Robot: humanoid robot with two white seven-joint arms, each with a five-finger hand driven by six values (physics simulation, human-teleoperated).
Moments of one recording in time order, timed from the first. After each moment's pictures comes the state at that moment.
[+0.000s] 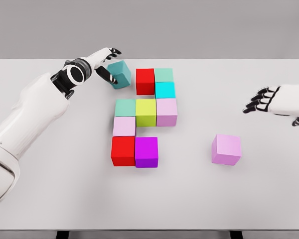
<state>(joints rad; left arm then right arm) -0.98 0.25 -0.88 -0.86 -0.07 0.33 -0.21 -0.63 -1.21 0.65 -1.67 0.34 -0.61 0.61</state>
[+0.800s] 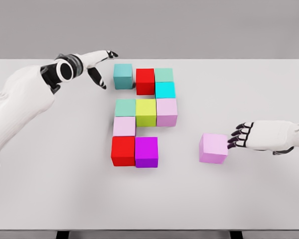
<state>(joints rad) -1.07 0.35 -1.07 -0.87 -0.09 0.22 -0.34 -0.50 -1.14 0.69 -1.76 0.50 -0.61 0.61</state>
